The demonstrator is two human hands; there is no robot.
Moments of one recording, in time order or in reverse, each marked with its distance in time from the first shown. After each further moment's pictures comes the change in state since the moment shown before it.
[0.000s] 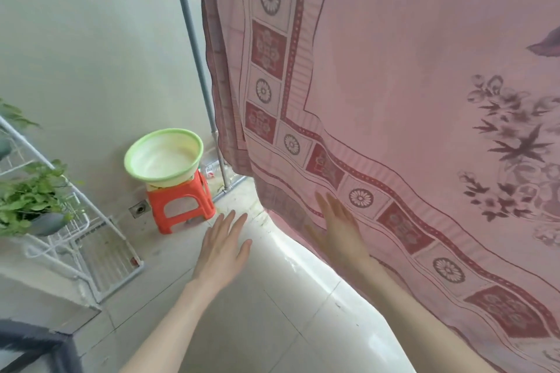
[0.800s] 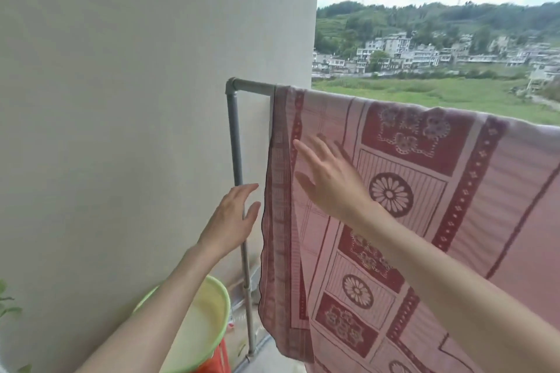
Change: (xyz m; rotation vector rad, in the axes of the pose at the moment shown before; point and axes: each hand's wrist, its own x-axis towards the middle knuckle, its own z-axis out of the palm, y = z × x) left_hand 0.430 -0.097 -0.291 -0.205 0.381 0.279; right_hand 0.442 -0.265 -0.171 -0.263 0.531 -0.496
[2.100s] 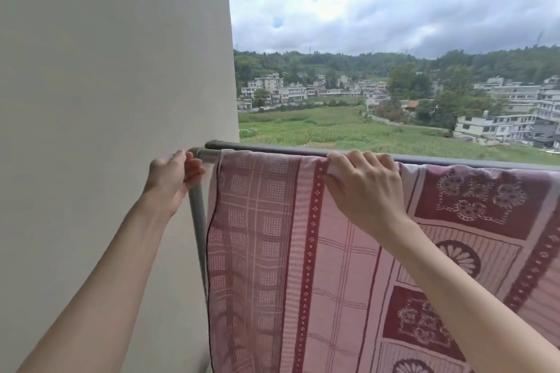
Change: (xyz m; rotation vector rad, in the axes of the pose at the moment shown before) left_hand 0.281 -0.063 -0.093 -1.158 0.059 -0.284; right_hand 0.114 0.011 0.004 -0.600 0.362 0.455
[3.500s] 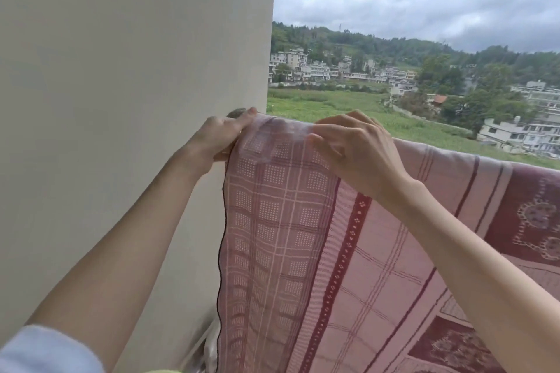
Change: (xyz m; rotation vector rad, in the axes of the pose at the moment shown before) left_hand 0.021 0.000 -0.014 0.422 -0.276 -0.035; right_hand 0.047 -0.074 0.011 0.391 -0.113 -0.288
